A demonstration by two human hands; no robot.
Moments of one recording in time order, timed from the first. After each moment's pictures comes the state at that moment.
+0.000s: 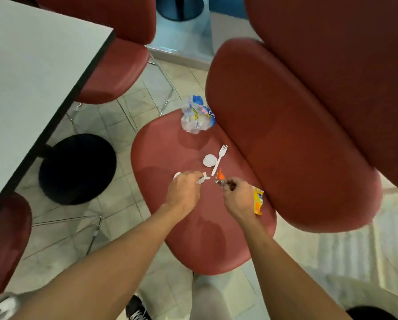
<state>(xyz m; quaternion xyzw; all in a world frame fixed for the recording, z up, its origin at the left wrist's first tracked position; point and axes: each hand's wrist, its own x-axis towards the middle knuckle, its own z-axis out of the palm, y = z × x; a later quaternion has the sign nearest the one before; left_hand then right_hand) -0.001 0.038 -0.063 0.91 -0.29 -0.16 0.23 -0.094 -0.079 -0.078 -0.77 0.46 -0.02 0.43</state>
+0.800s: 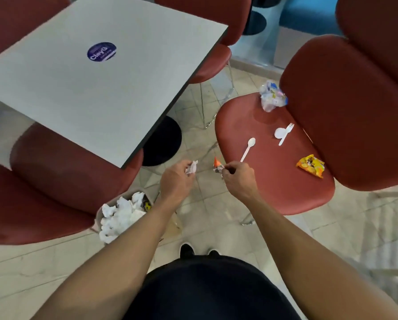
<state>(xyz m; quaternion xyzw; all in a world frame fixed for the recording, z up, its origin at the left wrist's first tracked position) -0.087 0.417 0.032 0.93 -0.08 -0.12 0.34 -0.144 0.252 0.018 -0.84 0.31 0.02 0.44</state>
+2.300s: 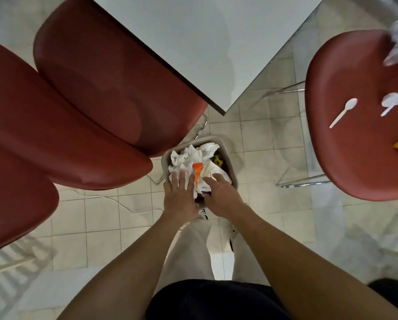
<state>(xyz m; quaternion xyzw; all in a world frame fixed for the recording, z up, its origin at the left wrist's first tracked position) -0.123 0.697 -0.137 0.92 -0.13 -0.37 0.00 -0.124 0.562 -0.107 -0.88 0.08 0.39 0.26</state>
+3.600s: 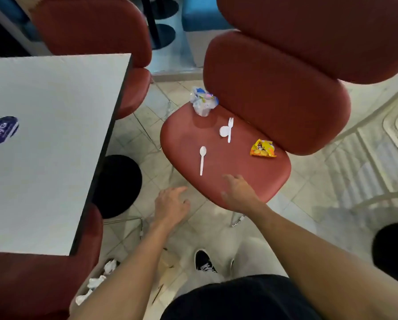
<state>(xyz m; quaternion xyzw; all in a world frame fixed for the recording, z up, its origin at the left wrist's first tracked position) -0.059 0.324 -0.013 0.91 -0.30 -0.23 0.13 -0.189 0.162 0.009 -0.84 0.38 0.13 0.36</state>
